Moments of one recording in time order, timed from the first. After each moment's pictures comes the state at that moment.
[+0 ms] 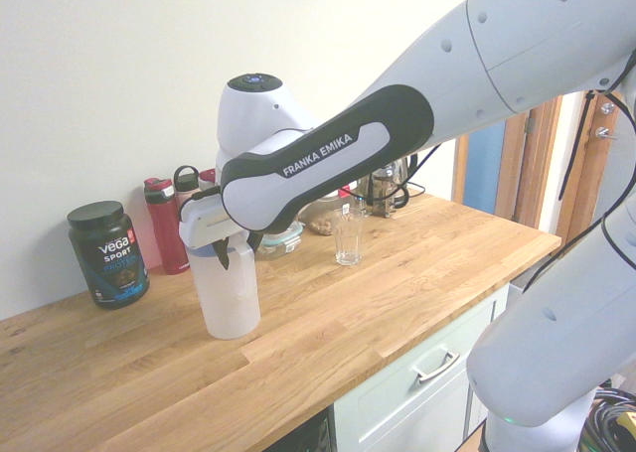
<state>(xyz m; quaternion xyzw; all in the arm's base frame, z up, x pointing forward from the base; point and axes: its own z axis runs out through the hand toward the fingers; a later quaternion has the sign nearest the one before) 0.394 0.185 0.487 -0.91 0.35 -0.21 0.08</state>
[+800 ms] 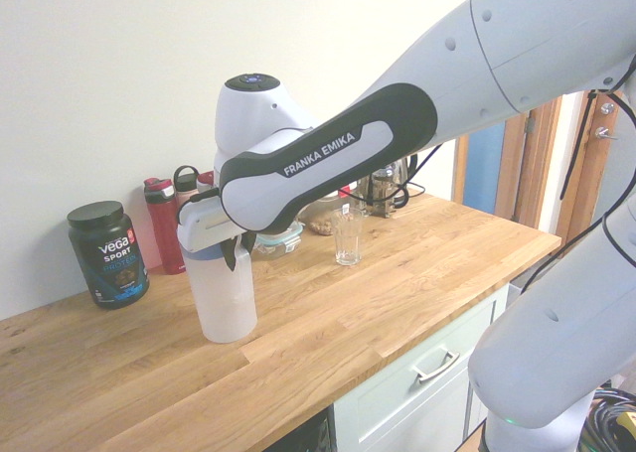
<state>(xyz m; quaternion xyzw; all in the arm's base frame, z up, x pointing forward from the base) 0.390 0.185 0.487 -0.91 0.36 -0.20 0.08</state>
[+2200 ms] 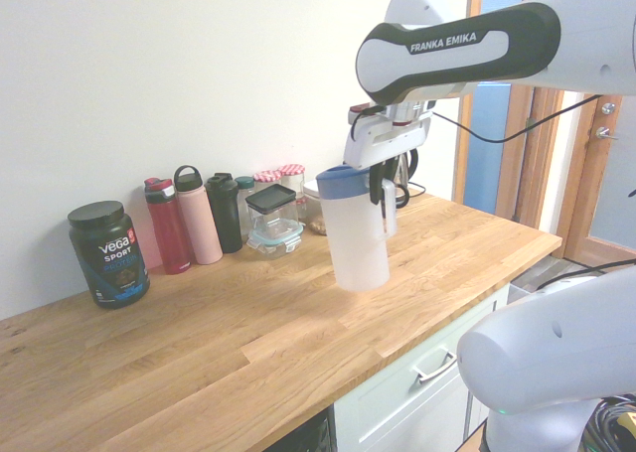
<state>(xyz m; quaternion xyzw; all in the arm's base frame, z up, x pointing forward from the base) 0.308 -0.098 0.571 -0.92 0.36 -0.12 0.04</state>
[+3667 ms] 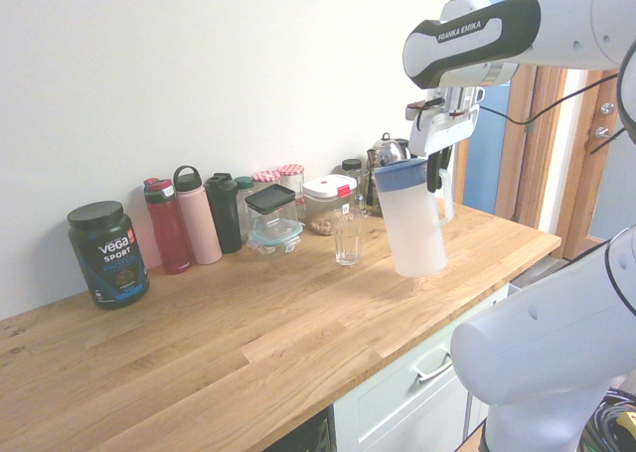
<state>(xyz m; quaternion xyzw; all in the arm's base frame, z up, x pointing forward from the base) 0.308 -0.232 0.571 -0.95 0.30 -0.06 0.01</state>
